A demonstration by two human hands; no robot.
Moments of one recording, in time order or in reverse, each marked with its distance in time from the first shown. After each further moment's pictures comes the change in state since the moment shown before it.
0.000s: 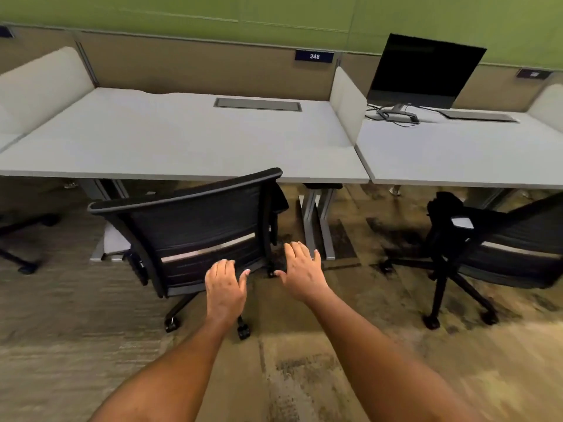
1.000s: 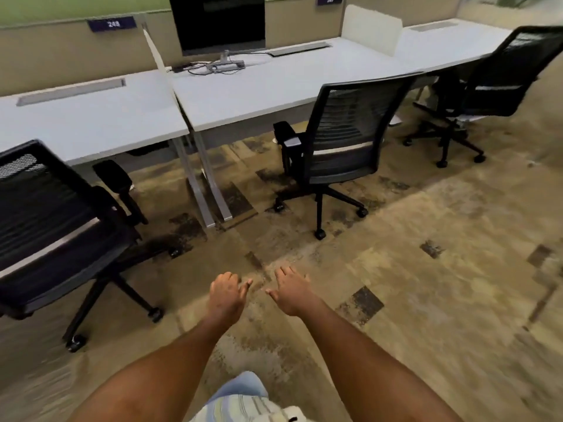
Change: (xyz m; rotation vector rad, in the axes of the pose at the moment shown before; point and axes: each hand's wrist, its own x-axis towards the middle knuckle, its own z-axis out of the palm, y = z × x) left_hand -0.314 0.325 0.120 0.051 -0.494 0.387; right_hand -0.411 0.311 0.029 0.151 -0.158 0.371
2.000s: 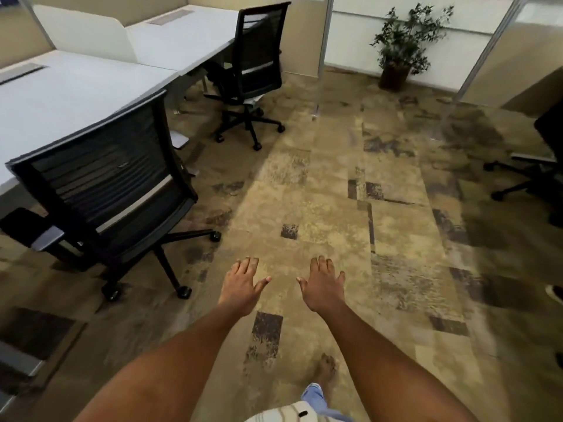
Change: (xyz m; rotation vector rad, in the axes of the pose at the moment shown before) left_hand 0.231 0.445 0.193 0.117 -0.414 0.862; right_hand -0.049 0.437 -0.096 0.199 0.270 1.058
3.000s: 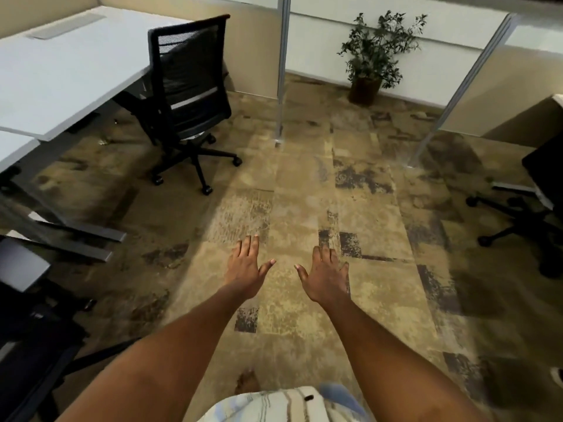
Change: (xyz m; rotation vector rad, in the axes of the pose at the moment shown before) left_hand 0.639 0.170 -0.070 -0.068 0.014 0.089; right_hand 0.567 0.151 -0.216 0.001 0.069 0.141
